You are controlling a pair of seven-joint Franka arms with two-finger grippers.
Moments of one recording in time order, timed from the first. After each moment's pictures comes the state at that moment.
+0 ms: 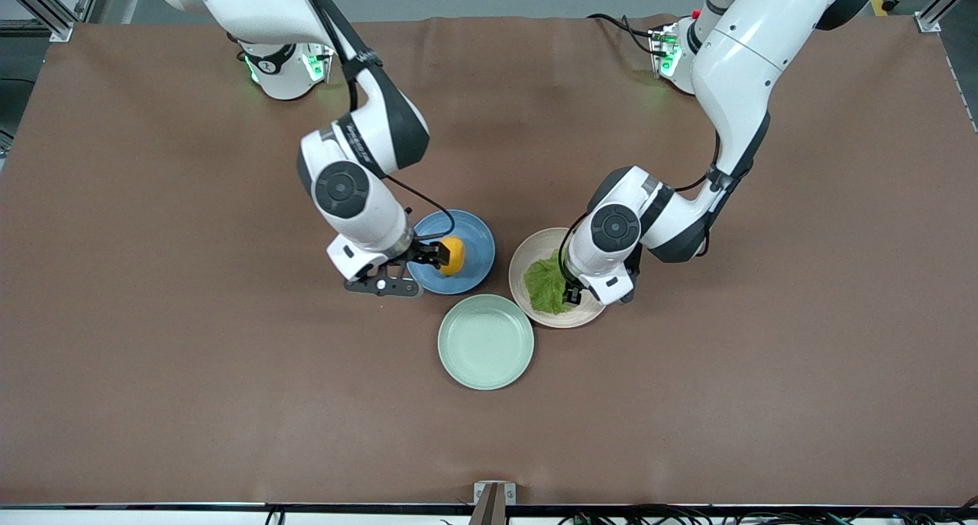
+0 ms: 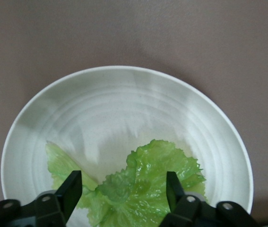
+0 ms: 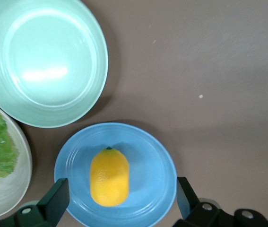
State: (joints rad) left arm -0.25 0.71 -0.36 -1.68 0.19 2.31 -2.01; right arm 0.70 0.55 -0.14 -1.59 0.20 2.12 0.57
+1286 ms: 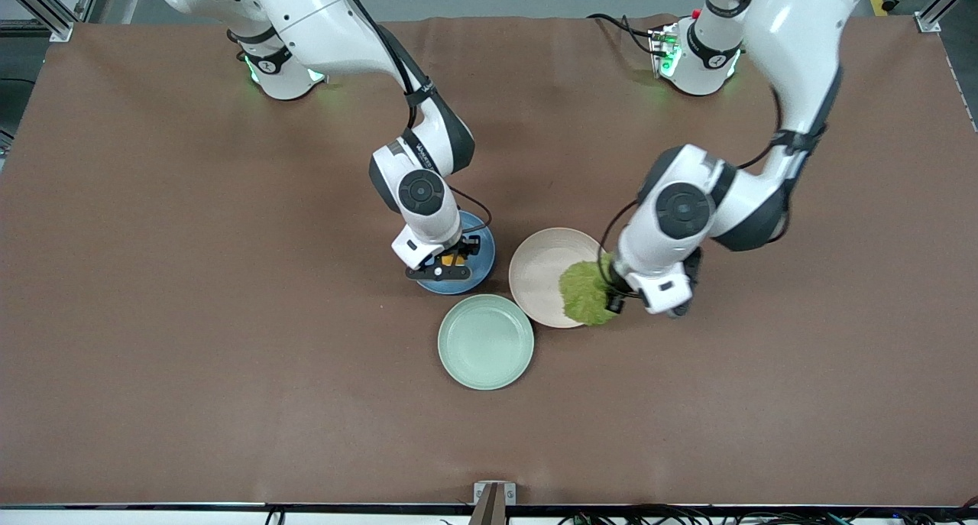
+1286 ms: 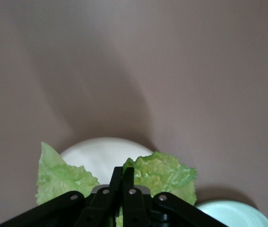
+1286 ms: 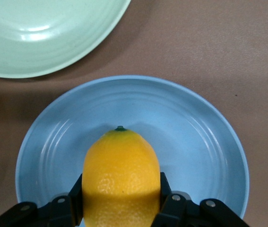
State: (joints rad) left arm -0.09 0.49 -0.37 -1.68 0.19 2.17 -1.65; right arm 0.82 0.68 -0.14 -1.69 0.21 2.33 0.59
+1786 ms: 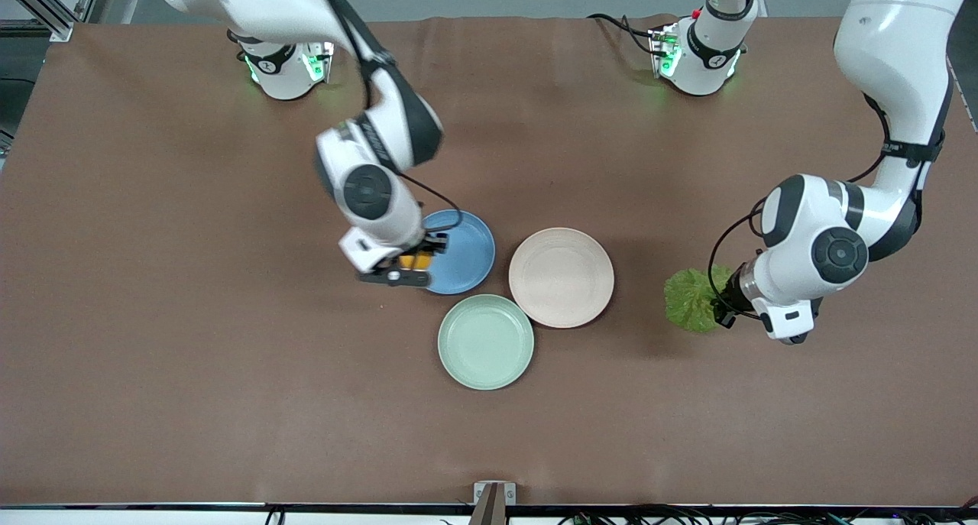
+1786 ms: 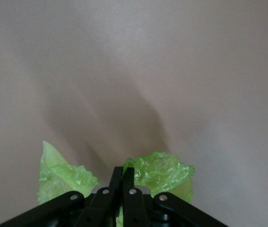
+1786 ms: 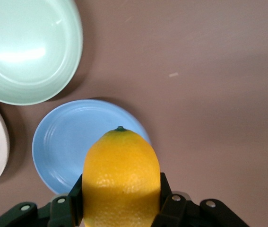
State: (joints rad) left arm 0.20 0.55 -0.36 -1.78 0.19 2.21 -1.24; right arm 0.68 0.44 -0.20 -1.60 0.20 1.91 0.51
